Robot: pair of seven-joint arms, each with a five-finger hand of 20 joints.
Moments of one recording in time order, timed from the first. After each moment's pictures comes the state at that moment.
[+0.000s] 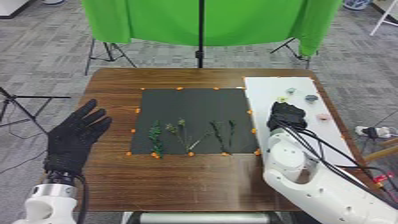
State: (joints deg) left arm 130.8 -59.0 -97.6 -127.5 34.5 12.4 15.8; right arm -68.6 -47.2 36.2 -100.4 -134.3 0.6 65.0
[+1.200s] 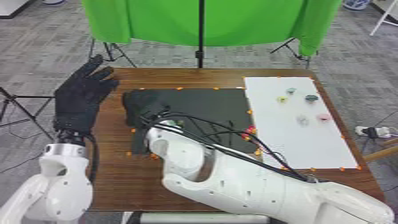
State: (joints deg) left arm 111.1 -52.6 -88.4 -123.4 34.0 15.0 20.3; right arm -49.9 -80.0 15.8 -91.1 -132.7 5.5 35.2
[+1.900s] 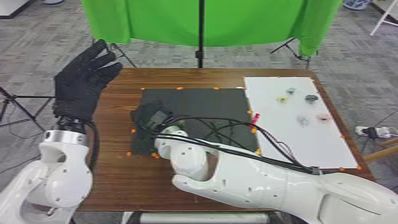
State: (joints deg) left arm 106.6 -50.7 -87.2 -121.9 33.7 12.9 19.9; right arm -46.1 -77.7 10.1 -86.6 -135.6 -2.4 32.5
